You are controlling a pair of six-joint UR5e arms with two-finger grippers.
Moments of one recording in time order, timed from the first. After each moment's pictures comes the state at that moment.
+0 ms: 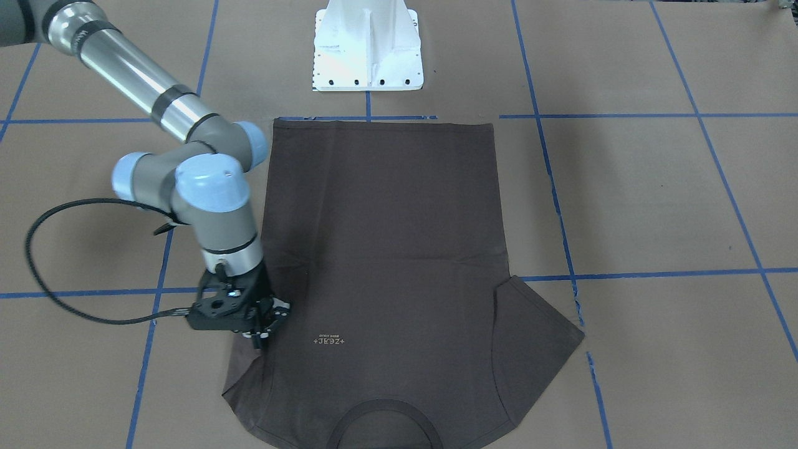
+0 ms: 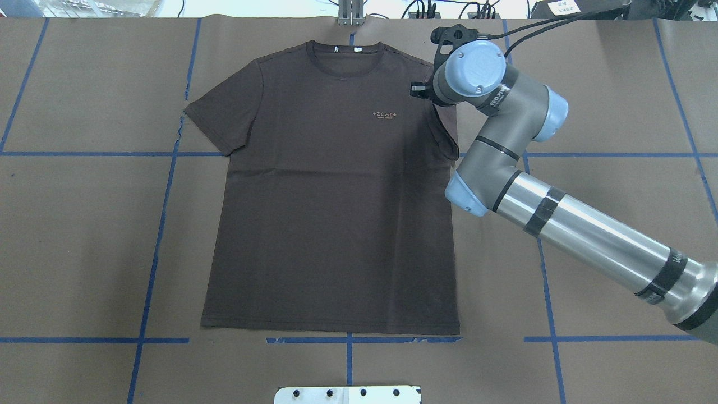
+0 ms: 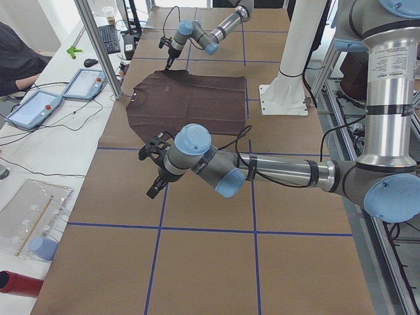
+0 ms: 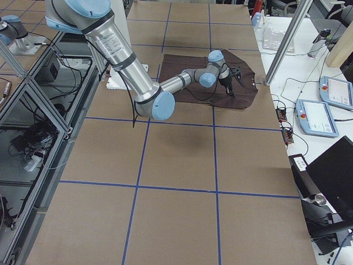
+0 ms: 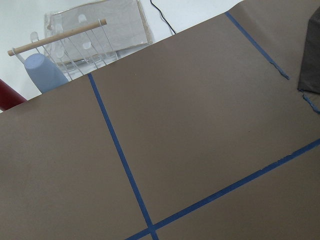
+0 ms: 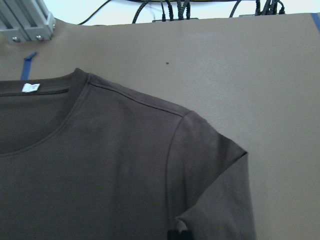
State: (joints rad) left arm -1.57 -1.51 -1.71 -2.18 -2.33 -0.03; right arm 0.73 -0.79 1.20 -1.10 1.60 1.15
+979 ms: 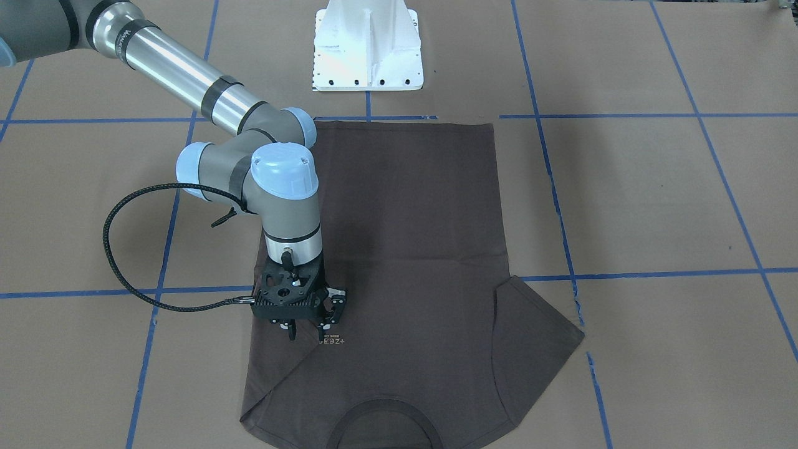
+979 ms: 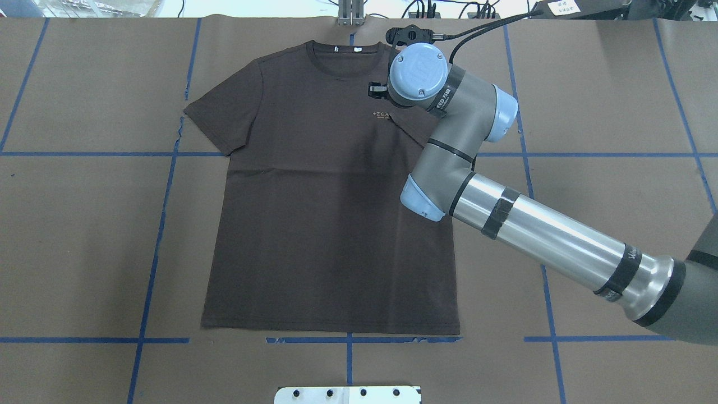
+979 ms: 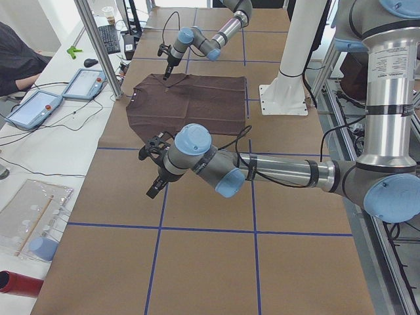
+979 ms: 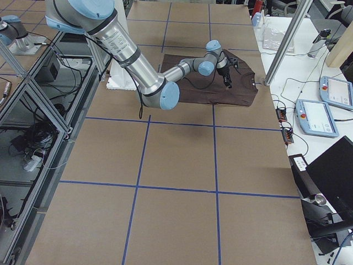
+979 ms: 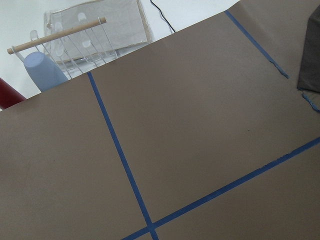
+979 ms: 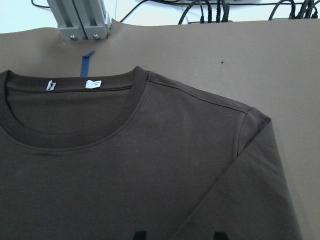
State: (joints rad) left arm -1.57 -1.51 -1.71 -2.18 -2.33 -0.03; right arm 0.70 -0.68 1.15 -1.16 1.58 1.14
